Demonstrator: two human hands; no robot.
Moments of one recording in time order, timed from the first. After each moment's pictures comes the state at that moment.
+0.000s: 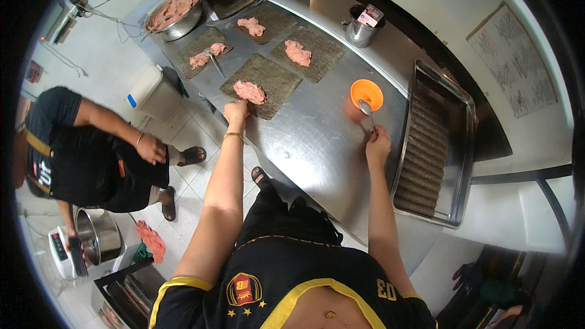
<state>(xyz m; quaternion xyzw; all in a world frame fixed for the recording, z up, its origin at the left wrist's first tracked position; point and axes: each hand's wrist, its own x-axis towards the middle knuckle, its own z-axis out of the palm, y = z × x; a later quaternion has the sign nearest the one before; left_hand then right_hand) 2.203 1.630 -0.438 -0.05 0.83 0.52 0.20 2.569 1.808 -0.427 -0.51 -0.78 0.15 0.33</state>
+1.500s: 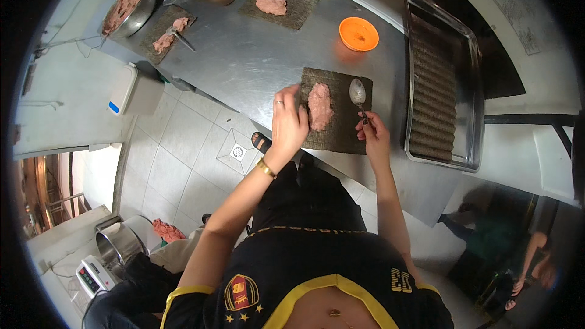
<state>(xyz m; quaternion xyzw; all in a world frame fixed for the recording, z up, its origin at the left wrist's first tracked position) 2.412 1.606 -0.392 0.50 0.73 0.46 0.10 2.614 1.687 -0.396 -0.46 -0.61 0.56 0.30</state>
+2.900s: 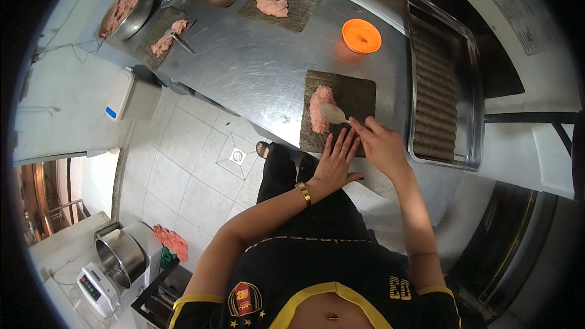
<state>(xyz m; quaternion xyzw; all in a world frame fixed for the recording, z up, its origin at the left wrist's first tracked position) 2.506 1.576 -0.427 0.75 0.64 0.13 0.10 2.605 1.685 -0.322 -0.31 -0.94 0.12 0.02</state>
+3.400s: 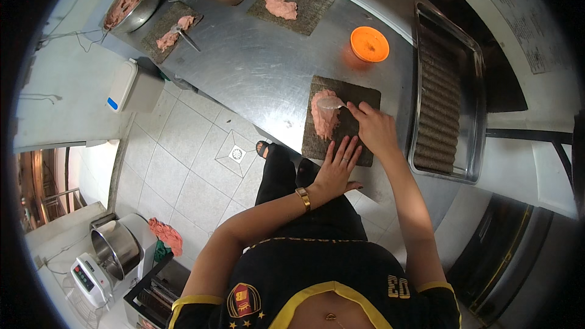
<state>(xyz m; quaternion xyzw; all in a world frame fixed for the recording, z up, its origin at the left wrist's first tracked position) 2.505 1.577 -0.422 0.75 0.64 0.10 0.12 2.567 1.729 -0.360 -0.29 -0.96 0.02 0.05</state>
